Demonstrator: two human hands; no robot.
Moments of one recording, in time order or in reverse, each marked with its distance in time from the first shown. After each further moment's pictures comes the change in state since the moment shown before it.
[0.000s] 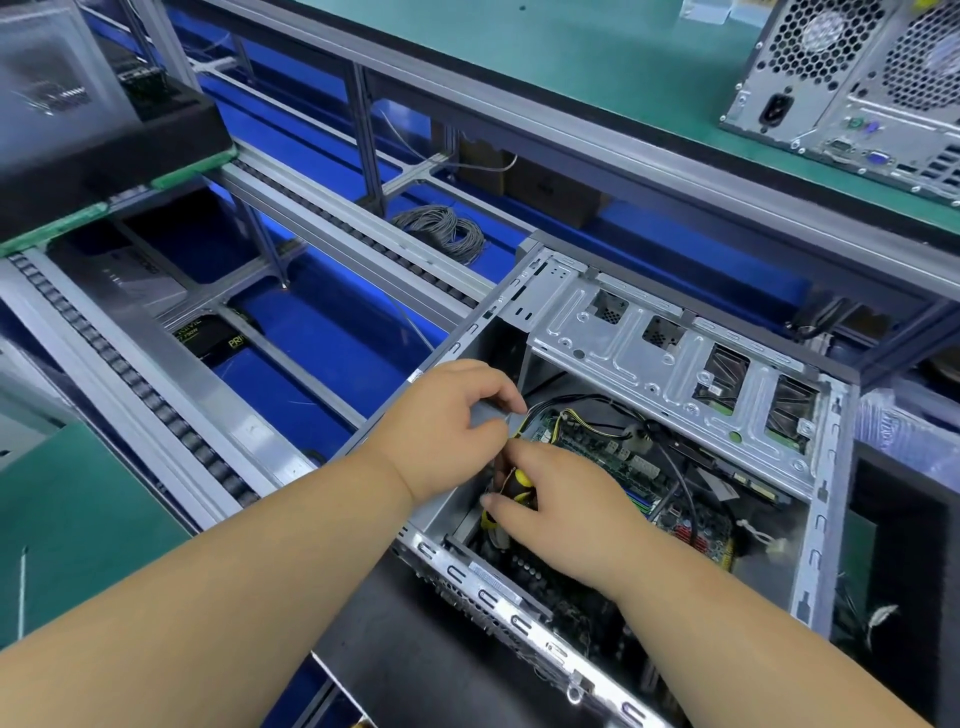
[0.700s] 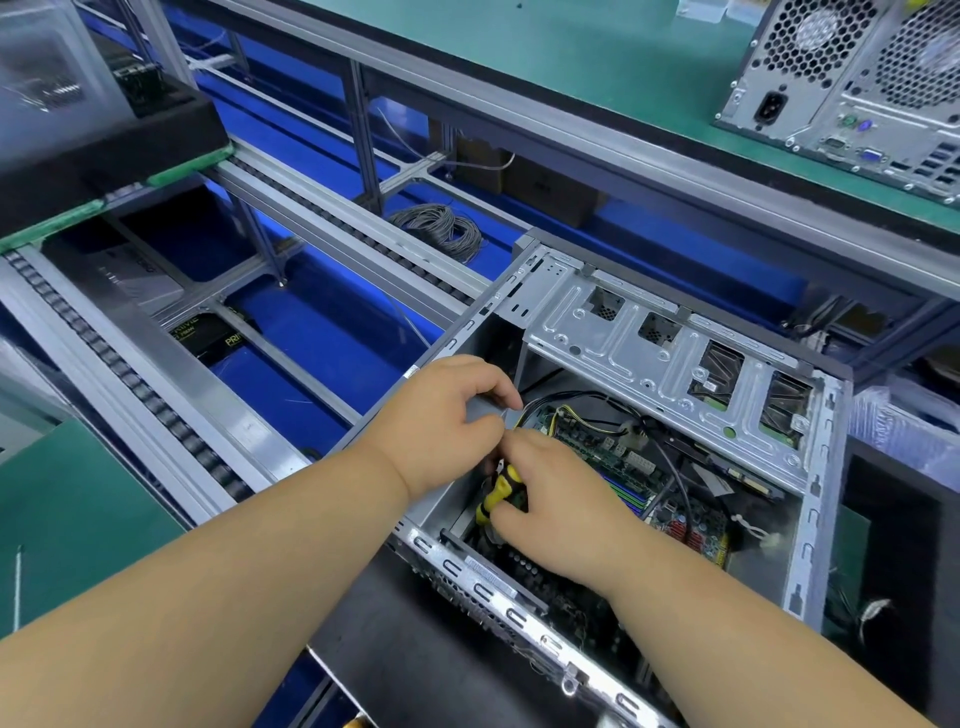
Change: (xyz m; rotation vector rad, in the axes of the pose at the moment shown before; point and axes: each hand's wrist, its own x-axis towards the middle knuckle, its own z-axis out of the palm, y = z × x) left_hand 0.000 -0.002 0.001 0.004 0.007 -0.008; right_hand 0.000 -0.004 -0.001 0.068 -0.002 -0.056
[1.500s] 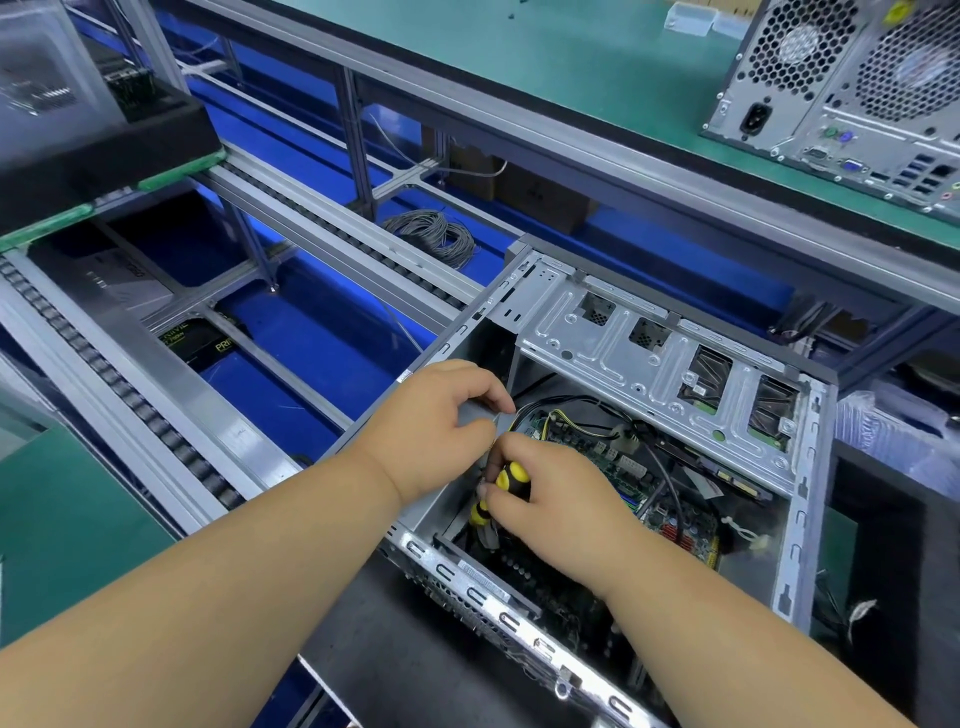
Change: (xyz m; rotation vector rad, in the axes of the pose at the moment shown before) left_hand -0.001 0.001 -0.002 0.011 -0.017 0.007; right_hand -0.004 -0.001 -0.005 0.062 0.068 0.089
